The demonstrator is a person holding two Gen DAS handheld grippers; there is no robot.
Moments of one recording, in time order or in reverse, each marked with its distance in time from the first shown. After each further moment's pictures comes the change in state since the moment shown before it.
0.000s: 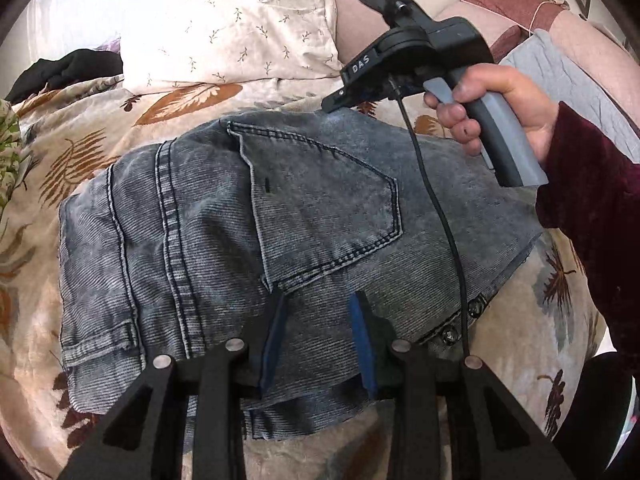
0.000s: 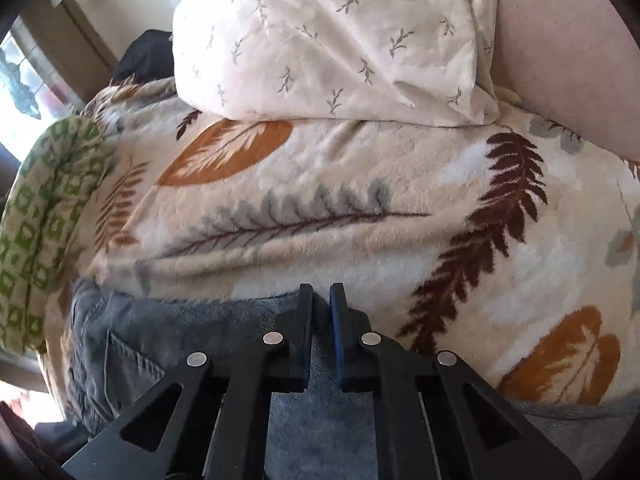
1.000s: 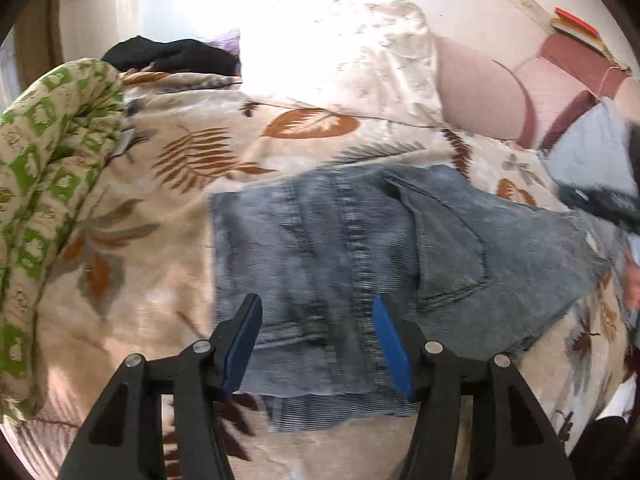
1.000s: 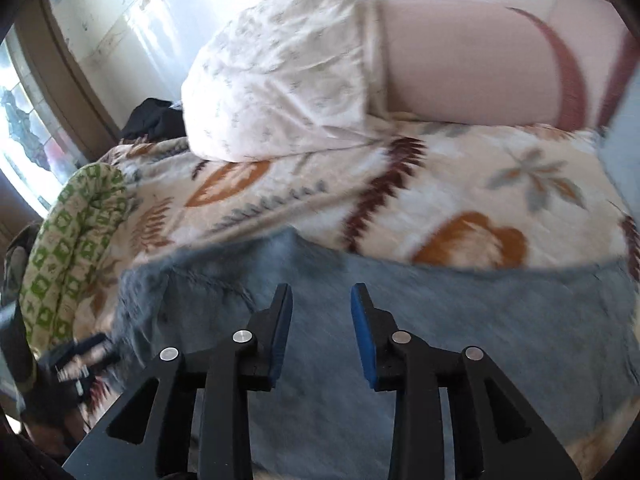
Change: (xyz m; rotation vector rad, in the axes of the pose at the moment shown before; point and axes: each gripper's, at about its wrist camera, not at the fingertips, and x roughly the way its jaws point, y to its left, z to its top) left arm -0.059 0.071 -0.004 -0.206 -0.086 0.218; right arm -0.134 -0.006 -0.109 0.140 -0.236 -0.078
